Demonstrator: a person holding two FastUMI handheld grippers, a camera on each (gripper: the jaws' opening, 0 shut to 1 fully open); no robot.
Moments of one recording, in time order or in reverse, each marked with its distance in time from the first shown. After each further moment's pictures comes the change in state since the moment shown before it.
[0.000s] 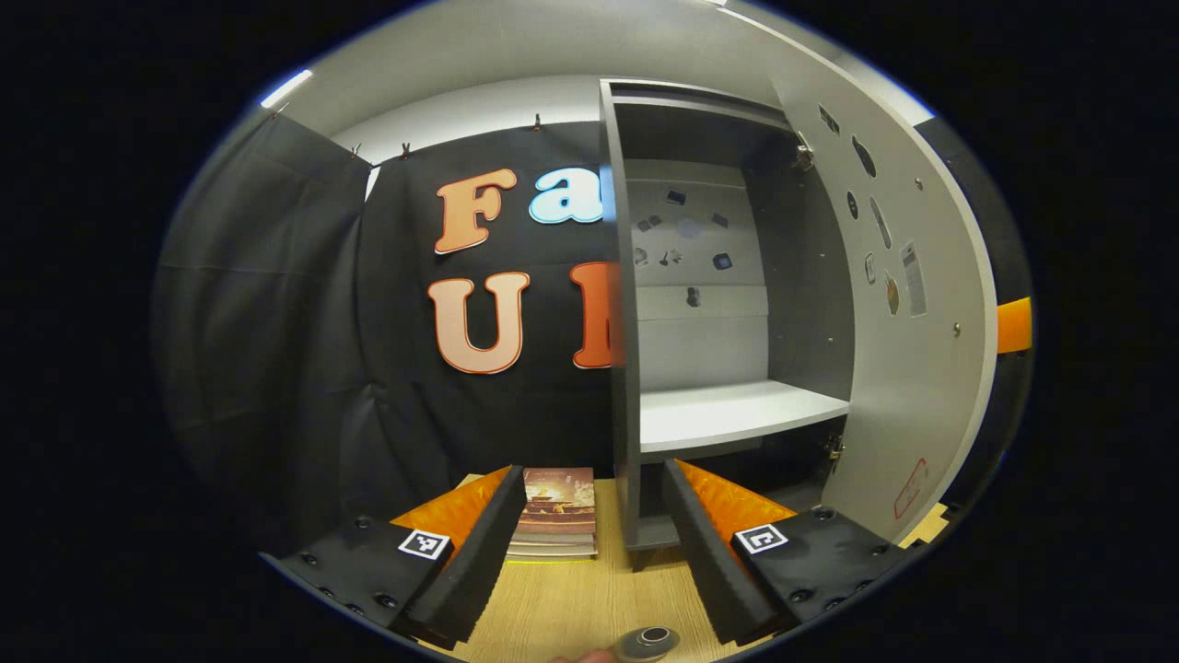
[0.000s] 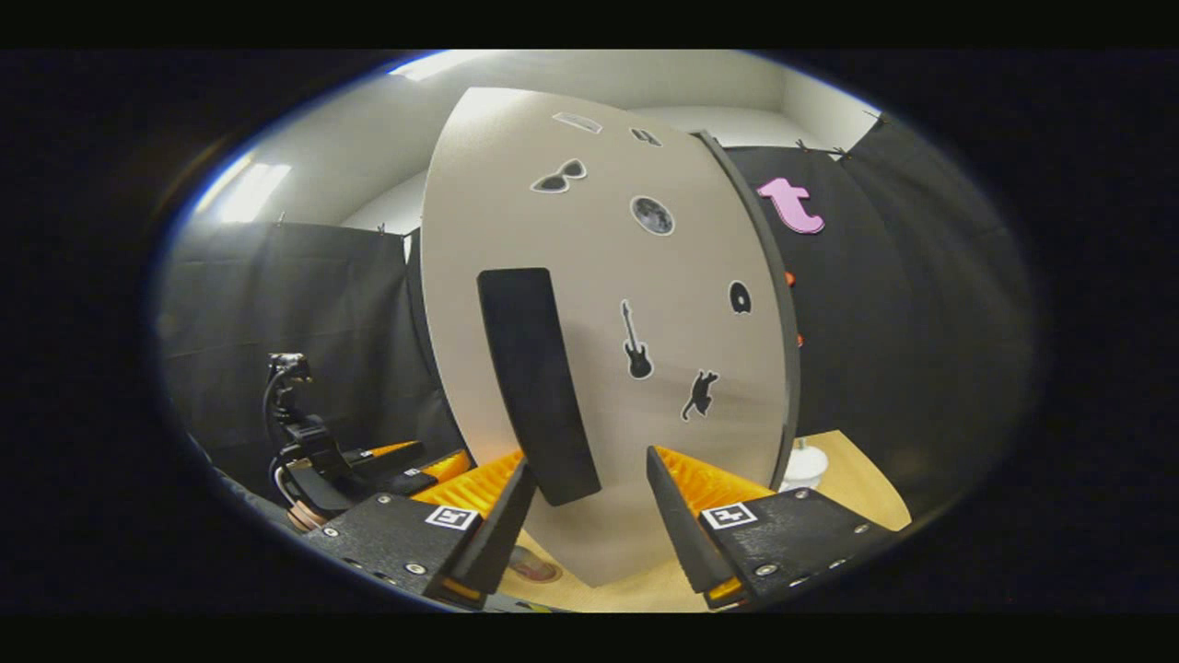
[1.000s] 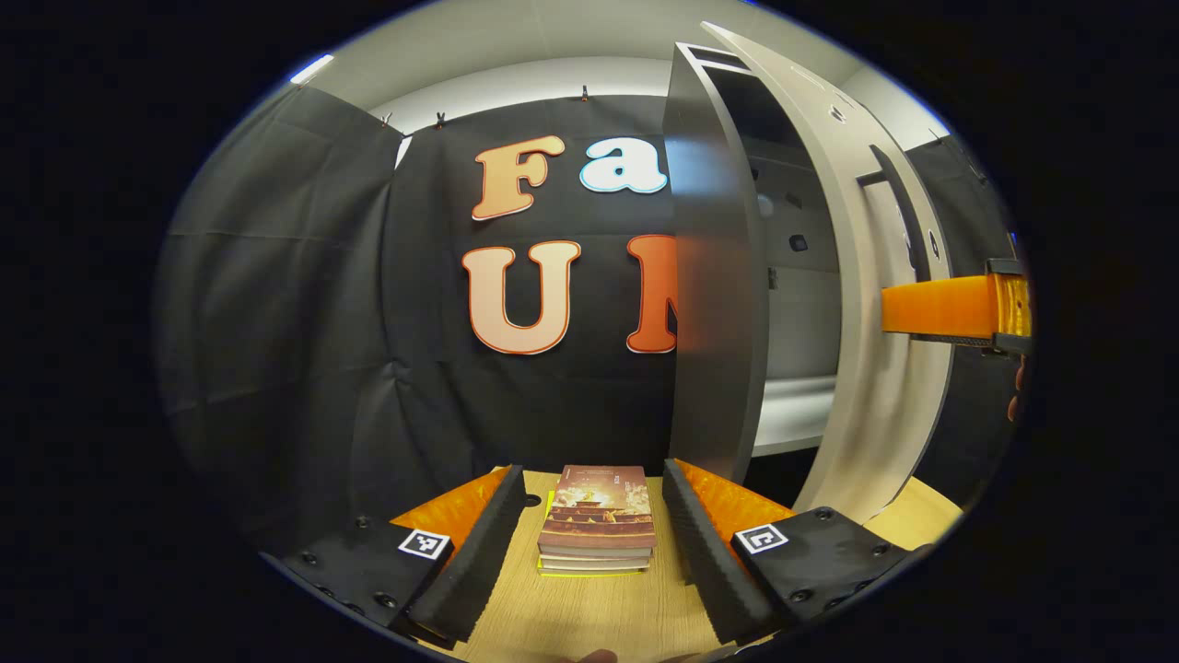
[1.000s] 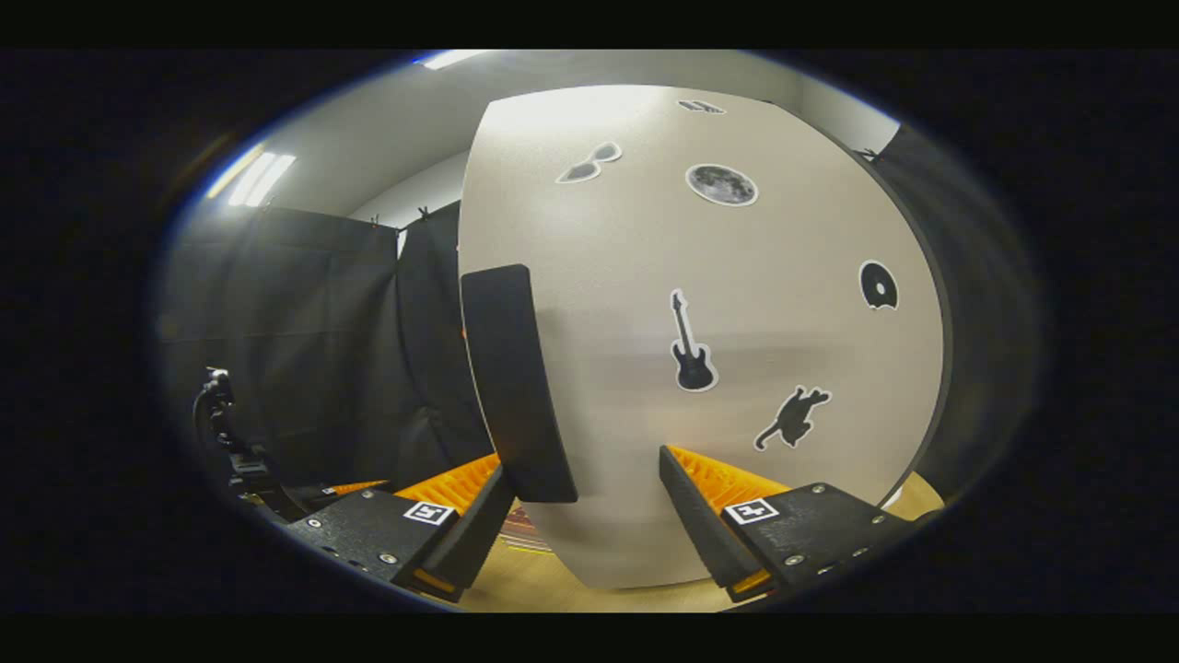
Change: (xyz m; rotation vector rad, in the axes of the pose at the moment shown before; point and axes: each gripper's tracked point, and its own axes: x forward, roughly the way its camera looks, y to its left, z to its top) left arm 0.090 0.077 -0.032 -0.042 0.050 0.068; right arm 0.092 0.025 -0.013 -0.019 -0.059 -0.014
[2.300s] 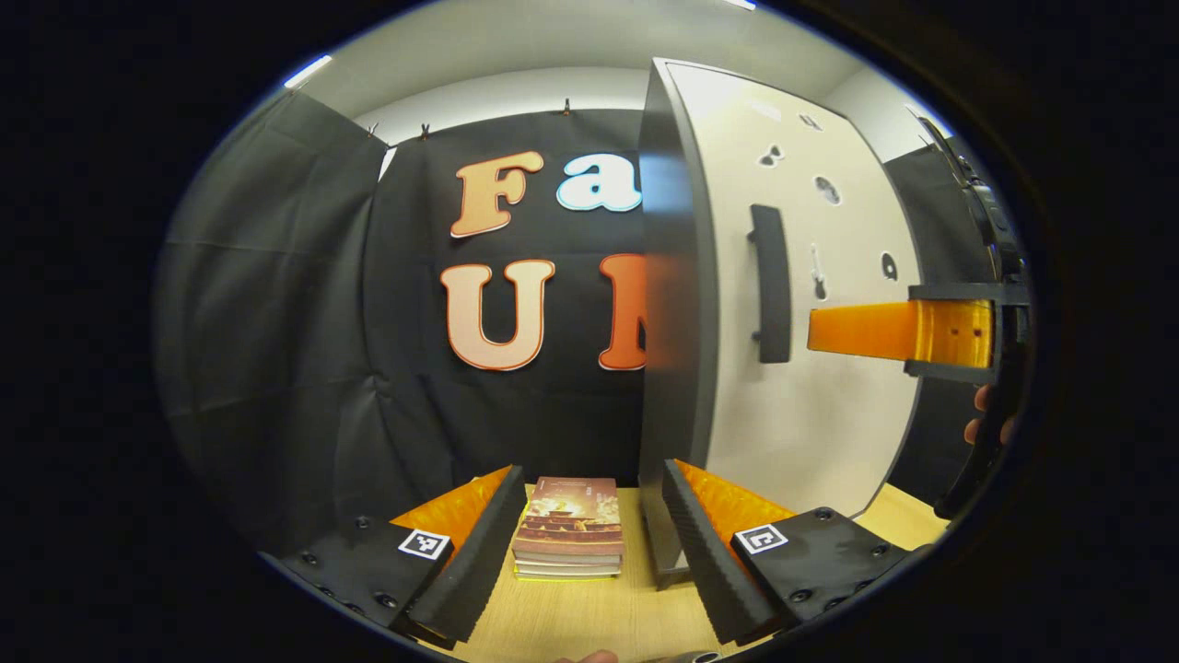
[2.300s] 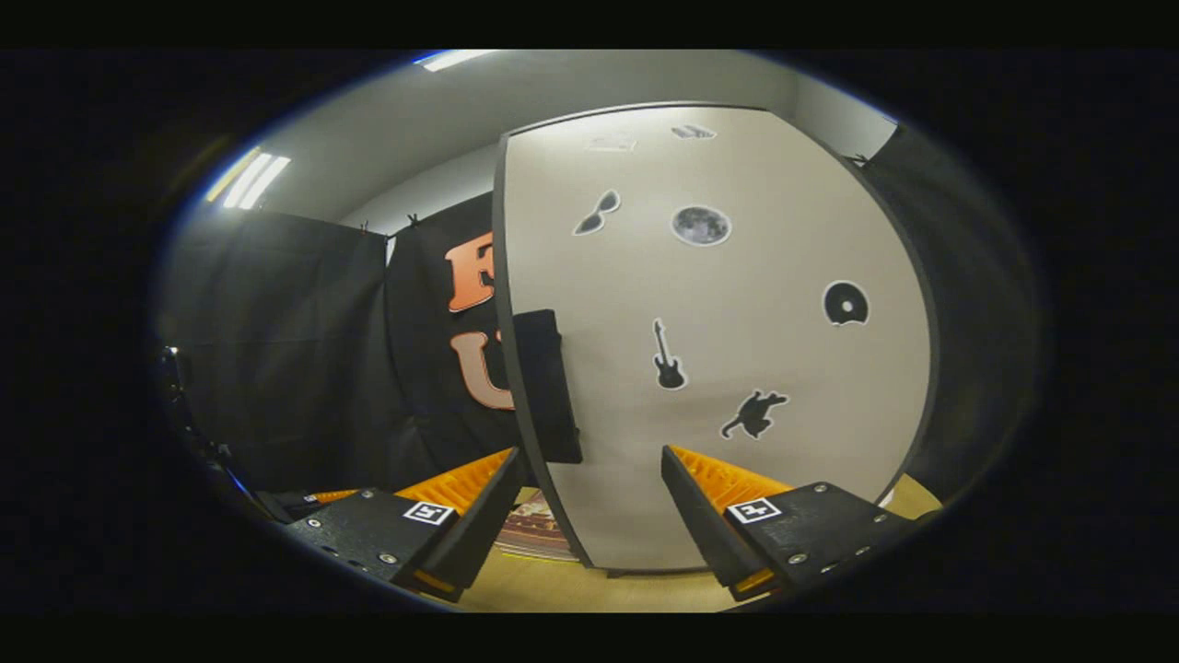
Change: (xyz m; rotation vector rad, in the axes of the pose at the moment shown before) left arm -0.045 -0.042 0.029 0.000 -0.047 -0.064; right arm -0.079 -0.002 0.016 0.002 -0.033 -0.054
